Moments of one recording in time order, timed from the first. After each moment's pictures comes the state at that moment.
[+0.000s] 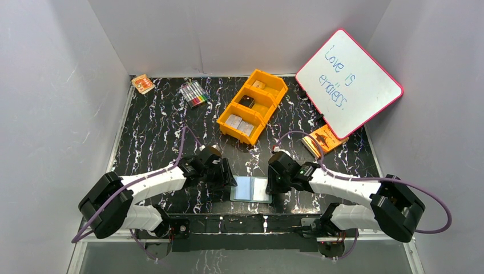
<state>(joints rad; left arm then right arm) -0.82 1.29 0.57 -0.27 0.13 -1.01 0.93 1.20 0.55 -0.41 0.00 0.81</state>
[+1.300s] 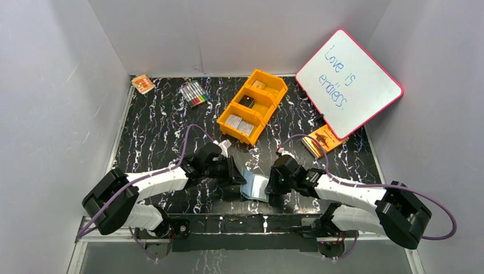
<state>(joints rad) -0.82 1.33 0.54 0.07 0.38 -1.01 0.92 1.14 0.43 -0.25 -0.02 0.87</state>
